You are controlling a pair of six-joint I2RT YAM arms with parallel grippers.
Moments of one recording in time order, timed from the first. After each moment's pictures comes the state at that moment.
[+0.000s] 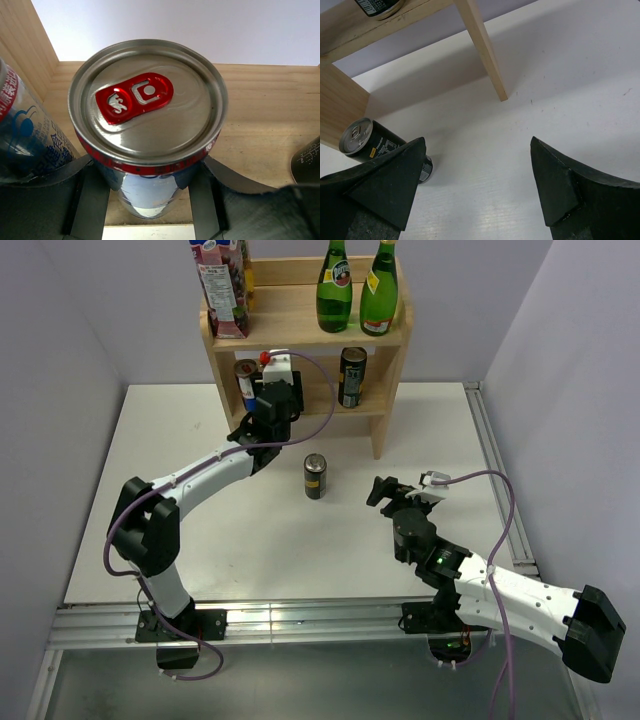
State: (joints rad) left arm -0.64 1.74 1.39 0.26 -0.64 -0.14; right arm 0.90 0.77 0.33 0.25 0.99 0.52
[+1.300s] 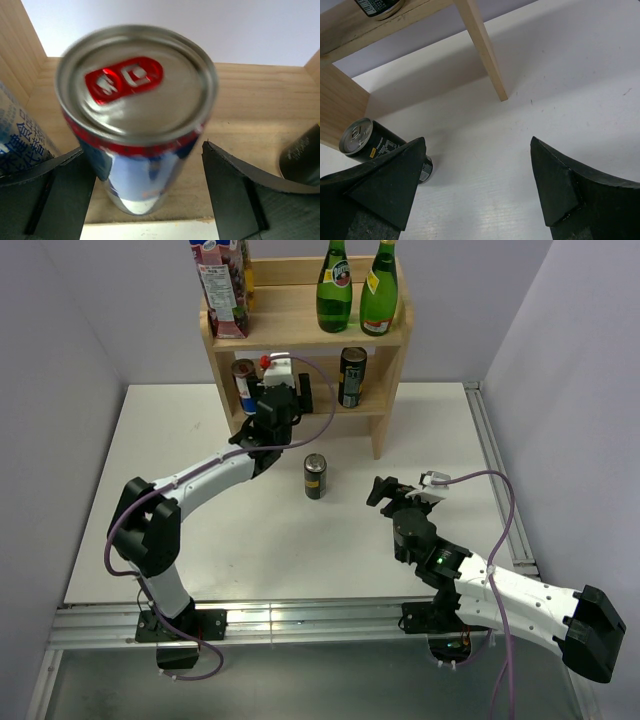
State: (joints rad) left arm -0.65 1.74 1.36 0.29 -0.62 -0.18; right arm 0.90 0.77 0.33 0.25 0.99 0.52
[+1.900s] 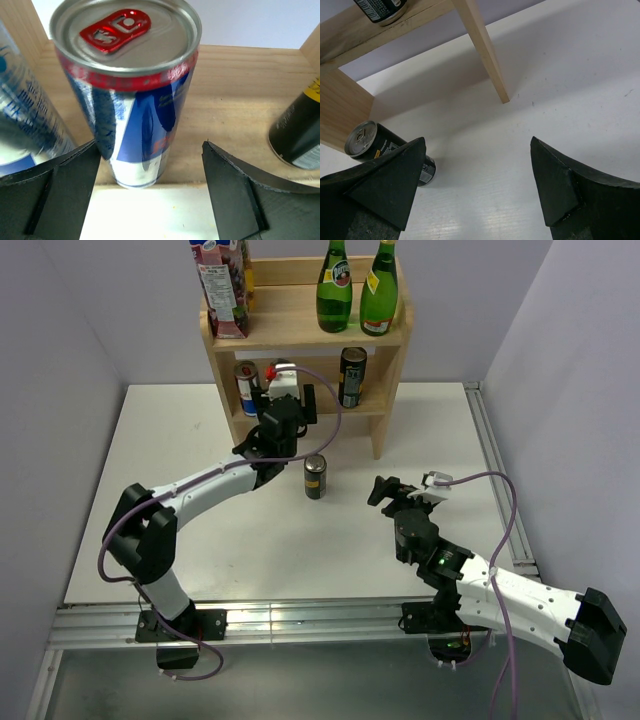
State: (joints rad) left arm -0.72 1.70 1.29 0.30 -0.70 -0.18; right arm 0.90 0.75 0.33 0.25 0.99 0.52
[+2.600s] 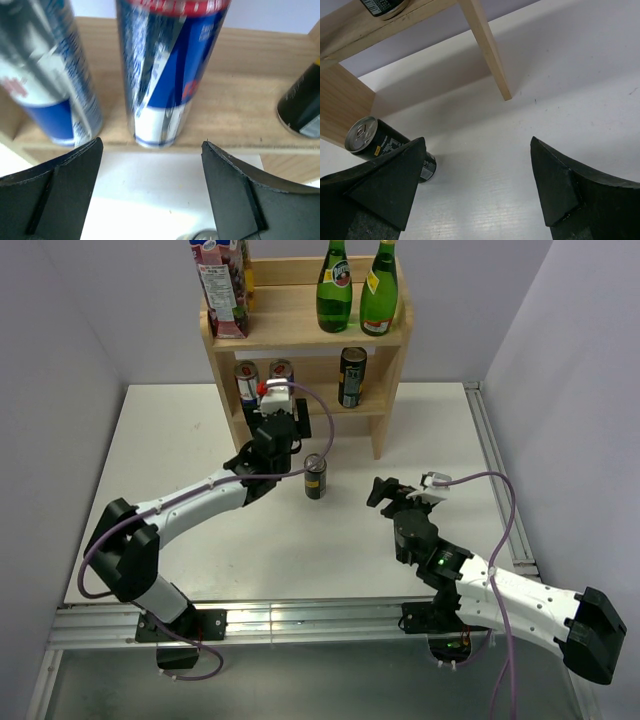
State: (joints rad) left arm -0.76 1.58 1.16 0.28 -0.76 -0.23; right arm 0.90 0.75 0.32 0.26 0.98 0.52
